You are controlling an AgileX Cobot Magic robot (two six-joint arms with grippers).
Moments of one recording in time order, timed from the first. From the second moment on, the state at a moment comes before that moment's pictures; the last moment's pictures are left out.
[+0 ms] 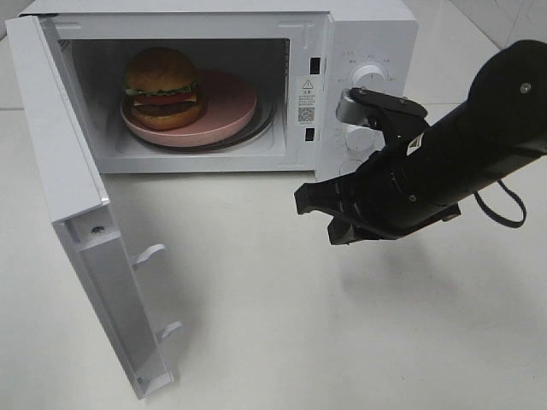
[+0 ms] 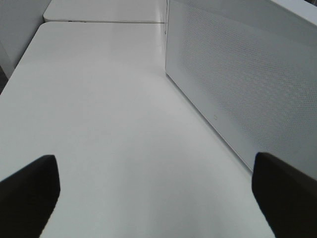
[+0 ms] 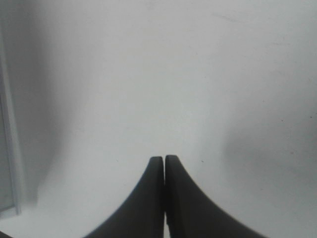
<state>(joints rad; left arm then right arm) 0.10 0.00 -0.52 -0.15 1.09 0.13 0.52 1.61 -0.81 0.42 0.30 0.07</state>
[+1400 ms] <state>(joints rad) 0.10 0.00 -0.52 -0.15 1.09 0.13 0.52 1.61 -1.04 -0.07 0.70 -1.25</state>
